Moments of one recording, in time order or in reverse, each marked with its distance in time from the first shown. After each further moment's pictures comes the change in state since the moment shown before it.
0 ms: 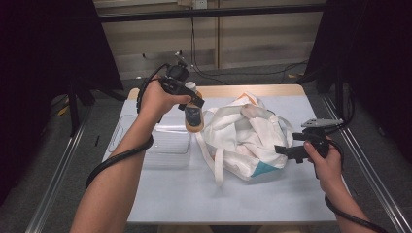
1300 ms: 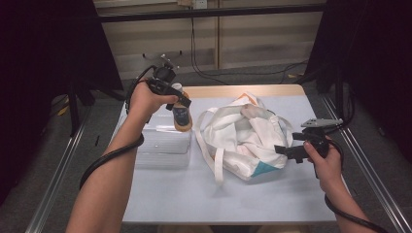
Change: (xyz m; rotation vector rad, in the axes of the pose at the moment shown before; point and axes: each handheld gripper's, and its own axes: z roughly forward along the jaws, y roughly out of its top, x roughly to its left) left arm 0.035 -0.015 -0.001 0.009 0.034 -0.045; right arm 0.000 0.000 0.001 0.001 0.003 -0.002
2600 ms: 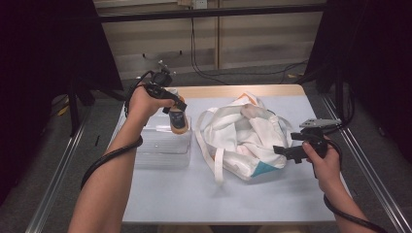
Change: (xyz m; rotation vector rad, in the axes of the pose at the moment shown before) left arm 0.019 -0.012 0.018 0.026 0.021 -0.015; right arm 0.003 0.001 0.002 0.002 0.010 -0.009
